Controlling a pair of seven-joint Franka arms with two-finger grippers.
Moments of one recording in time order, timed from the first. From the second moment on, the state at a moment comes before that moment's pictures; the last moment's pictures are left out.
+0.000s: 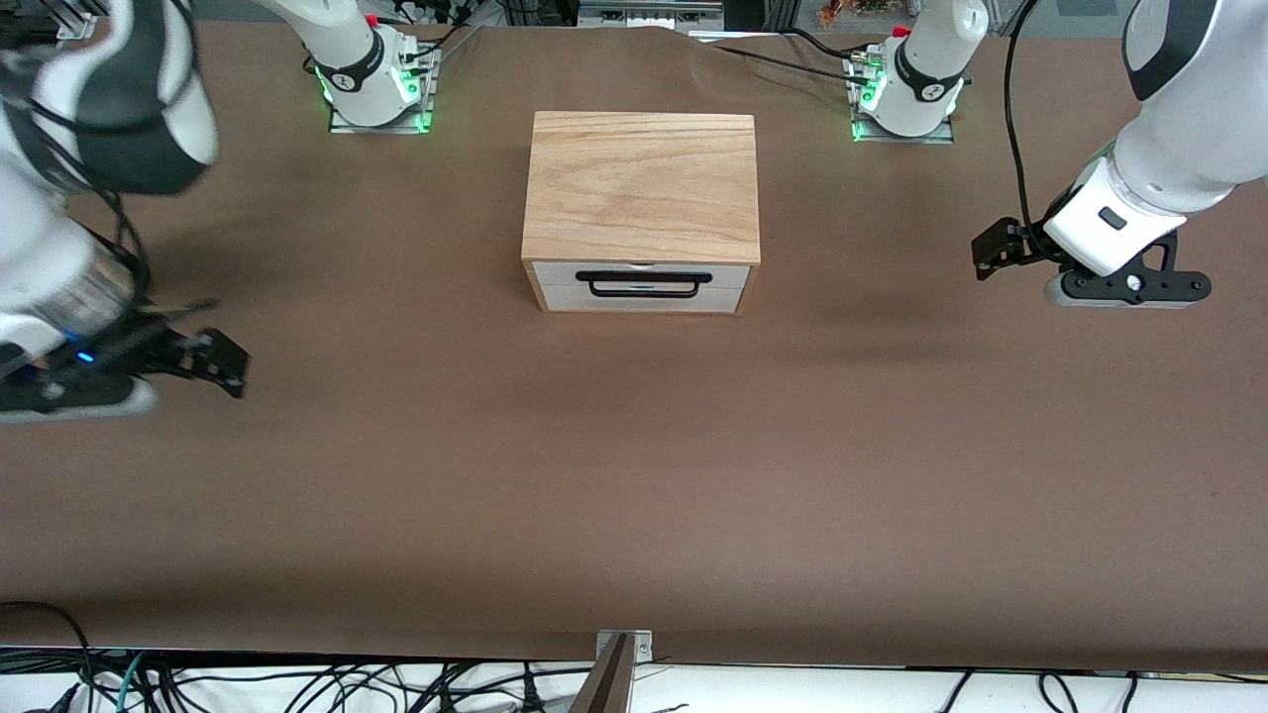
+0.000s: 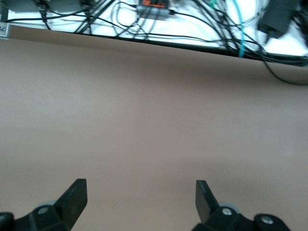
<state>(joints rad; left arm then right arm) 0.00 0.04 -0.16 -1.68 0.03 1.66 -0.15 0.34 0.26 -0.29 -1.43 0.00 1.89 -0.02</state>
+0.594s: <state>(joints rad) 0.00 0.04 -0.16 -1.68 0.03 1.64 -0.15 0.12 0.10 -0.05 -1.59 -0.05 1.89 -0.02</state>
